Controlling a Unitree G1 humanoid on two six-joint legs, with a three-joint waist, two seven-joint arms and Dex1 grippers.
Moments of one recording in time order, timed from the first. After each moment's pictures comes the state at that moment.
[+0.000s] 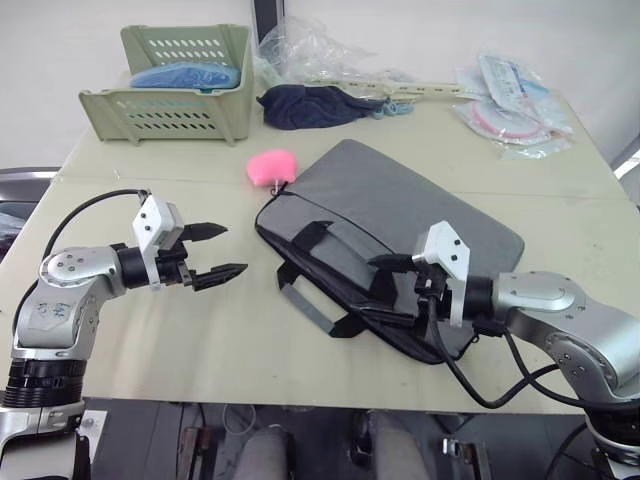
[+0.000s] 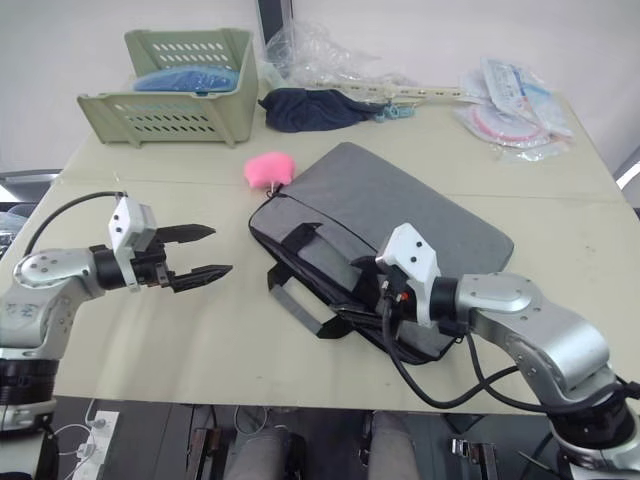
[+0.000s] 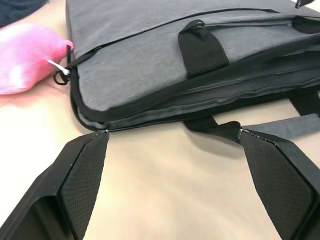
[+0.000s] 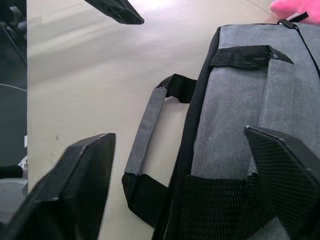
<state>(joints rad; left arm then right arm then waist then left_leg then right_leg) -0.39 0.79 0.16 0.01 -0.41 0.40 -1.03 -0.38 -0.75 0.03 -0.62 0.74 0.88 0.70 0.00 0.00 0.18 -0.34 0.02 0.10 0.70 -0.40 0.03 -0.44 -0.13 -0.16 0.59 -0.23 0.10</state>
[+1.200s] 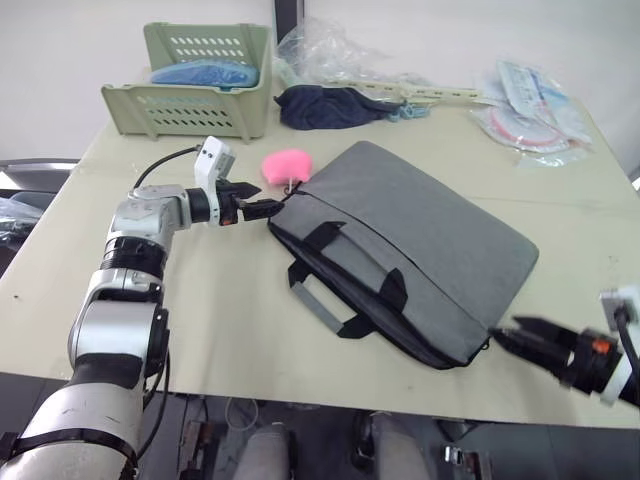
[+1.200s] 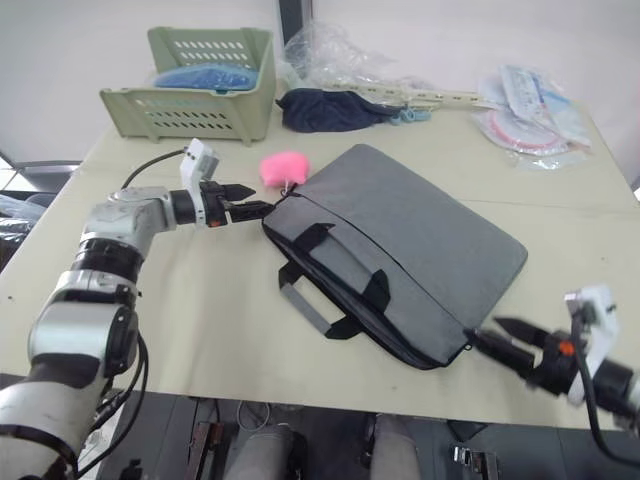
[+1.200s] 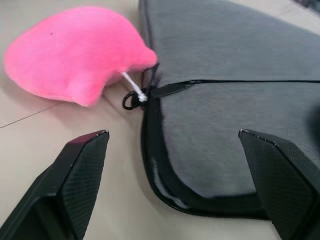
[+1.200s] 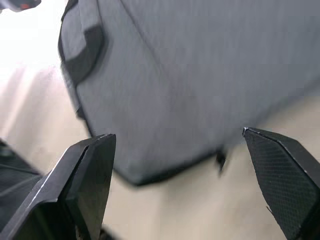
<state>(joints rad) -1.16 0.50 -0.02 1.08 -0.17 0.36 -0.92 0.38 -0.73 -0.84 -0.58 1.25 1.21 0.61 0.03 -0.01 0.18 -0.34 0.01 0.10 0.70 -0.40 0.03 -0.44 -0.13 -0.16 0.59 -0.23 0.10</state>
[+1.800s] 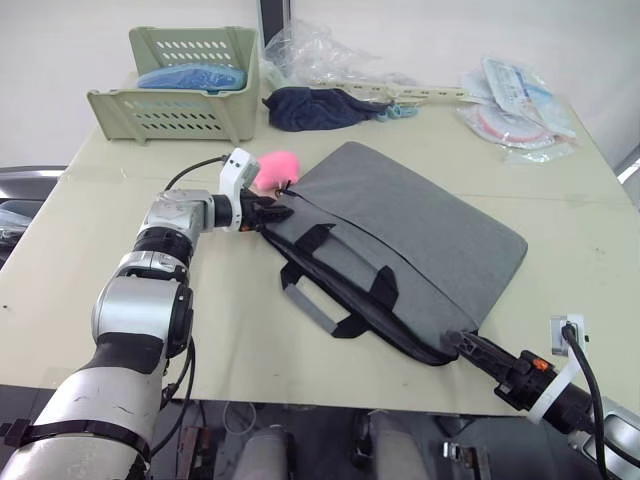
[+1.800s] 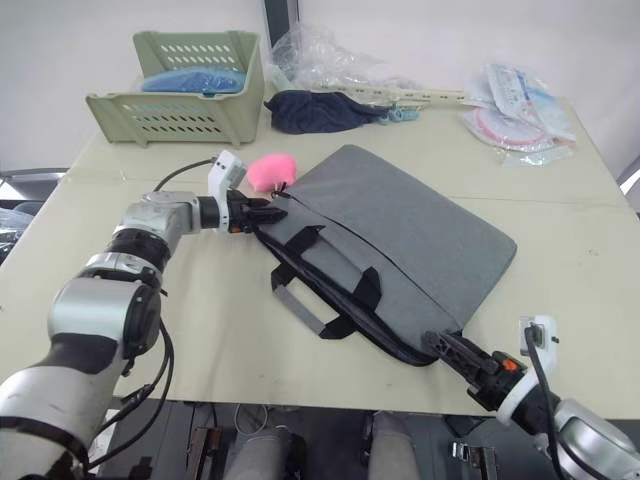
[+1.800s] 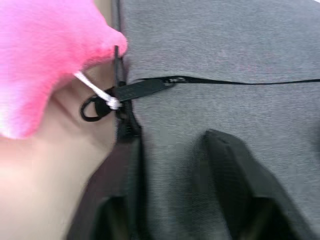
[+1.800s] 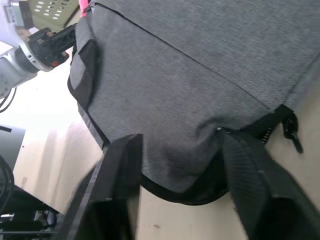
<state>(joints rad) -1.24 0.43 -0.01 1.26 -0.06 0.27 -0.94 0.43 -0.56 -0.57 -0.61 1.51 0.97 0.17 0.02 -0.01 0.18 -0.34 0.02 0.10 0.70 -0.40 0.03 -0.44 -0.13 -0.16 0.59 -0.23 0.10</state>
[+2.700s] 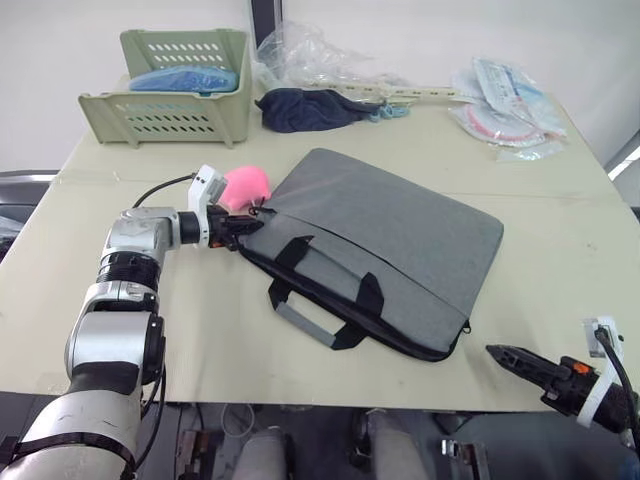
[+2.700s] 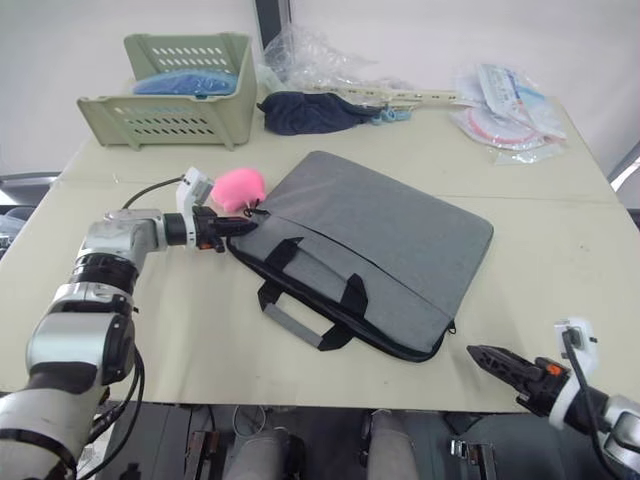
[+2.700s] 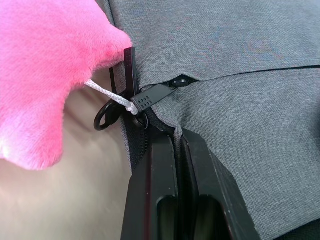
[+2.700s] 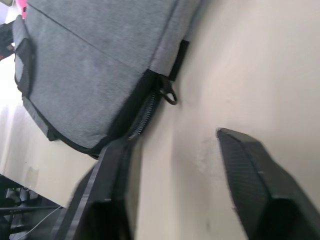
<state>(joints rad) -1.04 0.54 0.04 0.97 -0.11 0.46 -1.06 0.43 -0.82 -0.60 -0.30 1.31 0.95 0.51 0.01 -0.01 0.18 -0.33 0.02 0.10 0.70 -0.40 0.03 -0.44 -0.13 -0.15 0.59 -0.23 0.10</state>
